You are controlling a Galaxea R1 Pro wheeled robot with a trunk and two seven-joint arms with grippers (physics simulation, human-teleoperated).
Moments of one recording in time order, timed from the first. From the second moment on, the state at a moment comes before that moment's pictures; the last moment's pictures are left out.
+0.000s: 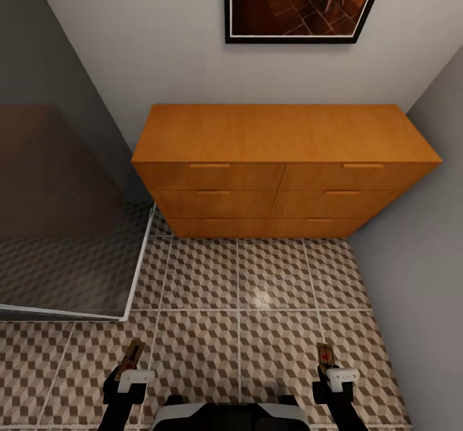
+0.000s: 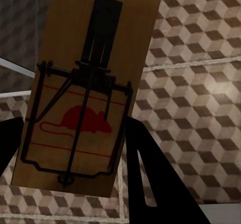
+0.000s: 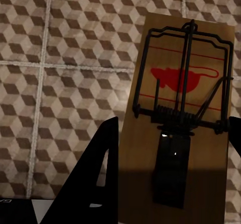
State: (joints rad) left arm -0.53 0.03 -0.75 0.08 0.61 -0.72 0.19; right arm -0.41 -0.09 0.25 -0.23 -0.20 -0.57 -0.03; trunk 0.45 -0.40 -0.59
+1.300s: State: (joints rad) left arm -0.53 0.02 -0.75 0.08 0.61 -0.72 0.19; right arm -0.41 -0.09 0.25 -0.23 -0.20 -0.57 -0.03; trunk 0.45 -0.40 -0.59
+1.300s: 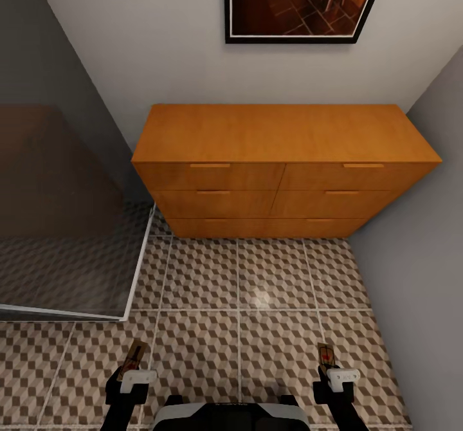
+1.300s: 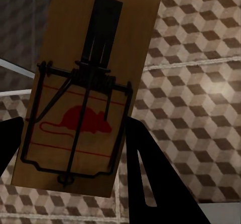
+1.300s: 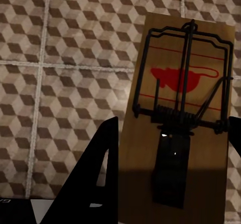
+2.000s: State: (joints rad) left arm -0.53 0.01 -0.75 0.08 0.61 -0.72 0.19; right arm -0.41 -0.09 0.25 -0.23 -0.20 -0.57 -0.04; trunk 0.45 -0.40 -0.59
